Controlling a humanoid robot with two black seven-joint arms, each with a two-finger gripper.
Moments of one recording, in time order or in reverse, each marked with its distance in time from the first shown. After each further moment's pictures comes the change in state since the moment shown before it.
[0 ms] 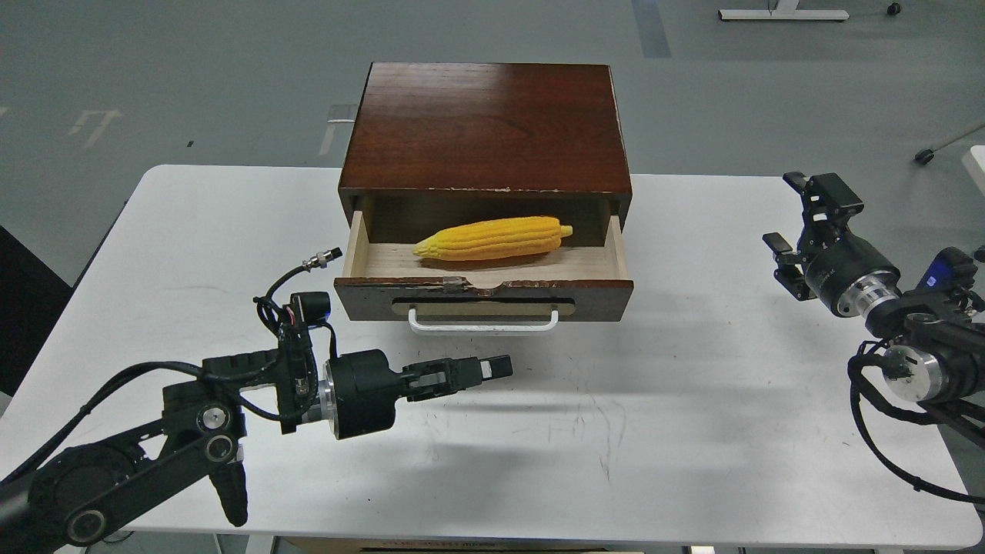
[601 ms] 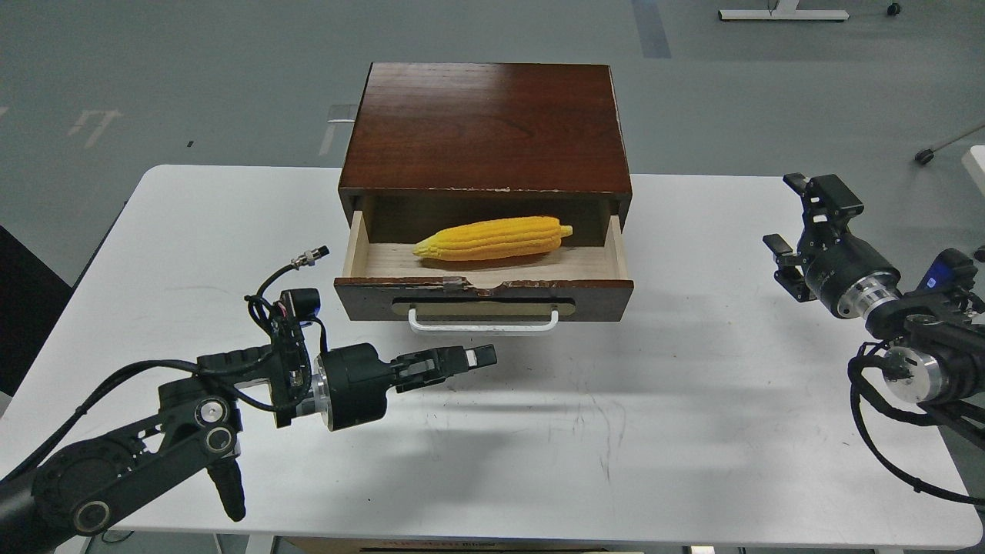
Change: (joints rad) left arm 0.001 -0.006 -0.013 0.072 -0.030 0.016 0.000; right arm -0.006 0.000 0.000 0.000 0.000 -0.001 0.000
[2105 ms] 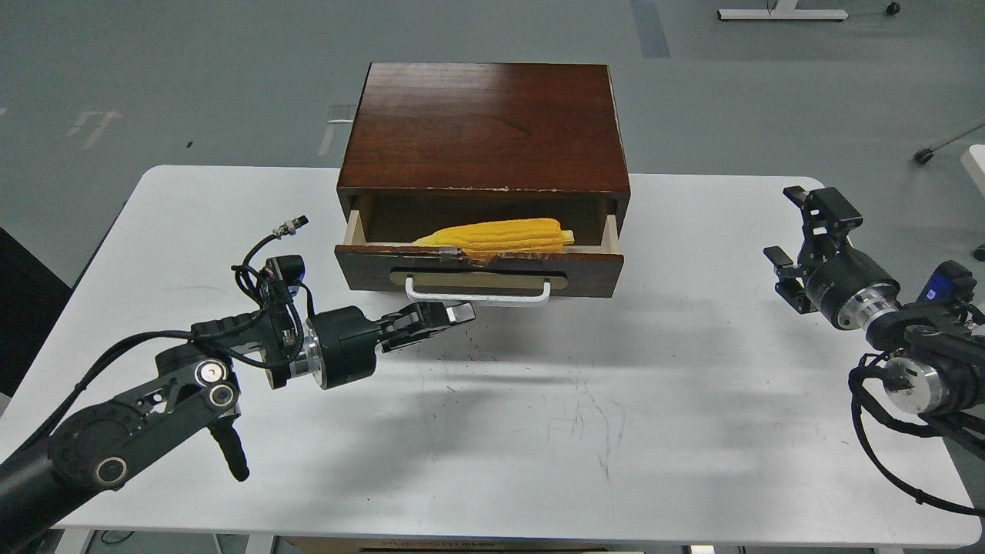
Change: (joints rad) left arm -0.075 -0.045 -0.047 0.169 -0.036 -0.020 -0.001; right arm -0.023 0.000 0.002 0.000 0.000 0.000 0.000
